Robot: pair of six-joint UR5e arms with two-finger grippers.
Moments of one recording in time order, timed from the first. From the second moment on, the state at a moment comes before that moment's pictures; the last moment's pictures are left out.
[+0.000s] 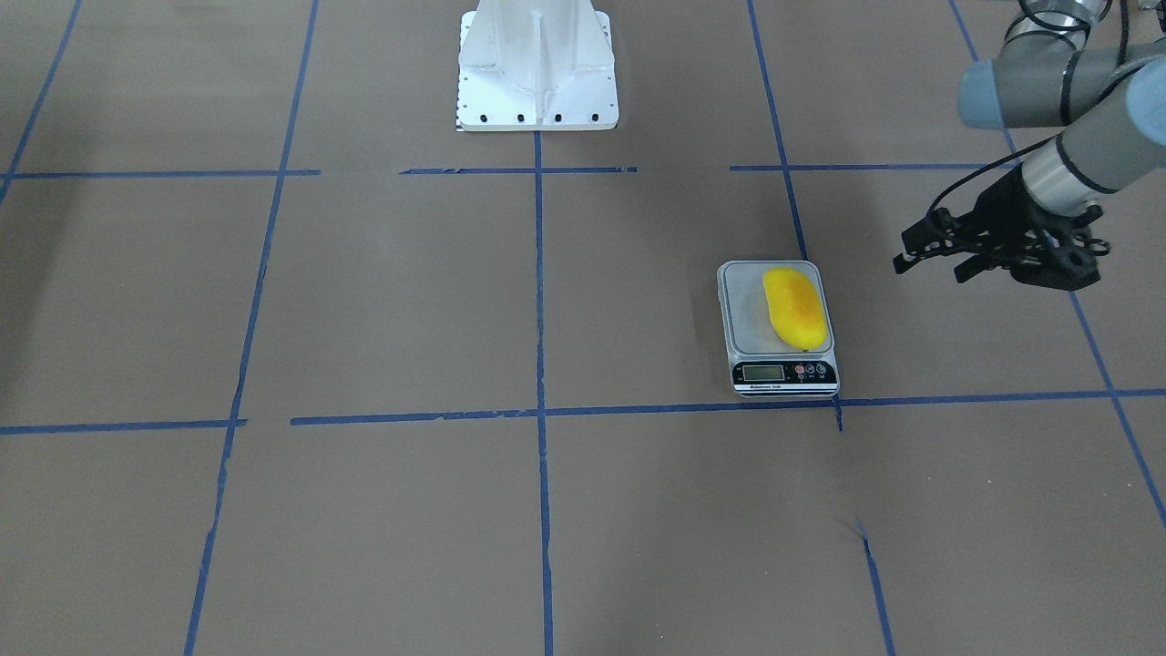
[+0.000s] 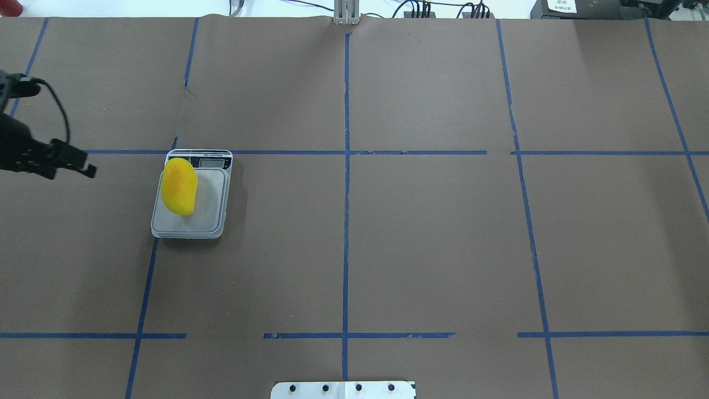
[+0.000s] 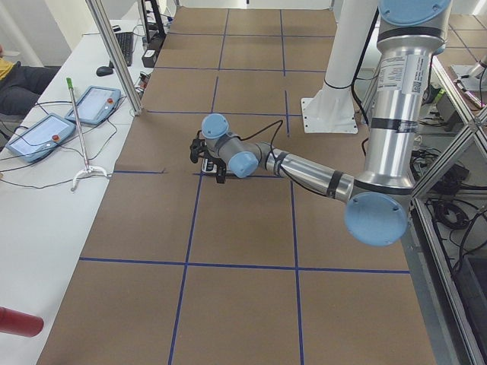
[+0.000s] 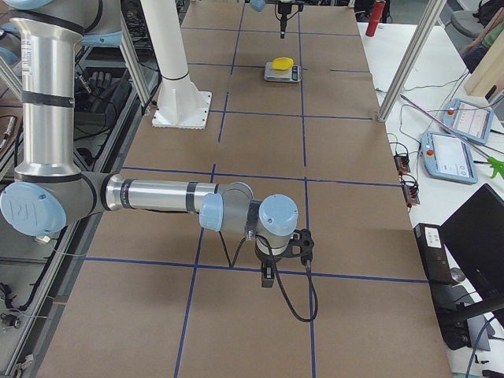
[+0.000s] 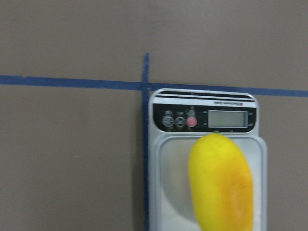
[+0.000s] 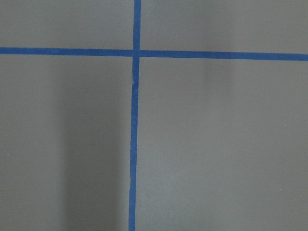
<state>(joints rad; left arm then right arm) -1.12 -1.58 -1.77 -2.00 -2.40 -0.66 1.62 -1.66 1.66 -1.68 2.35 -0.12</state>
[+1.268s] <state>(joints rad) -1.64 -1.47 -1.74 -1.48 -2.38 0.14 1.62 -1.66 1.66 -1.68 2.35 -0.12</state>
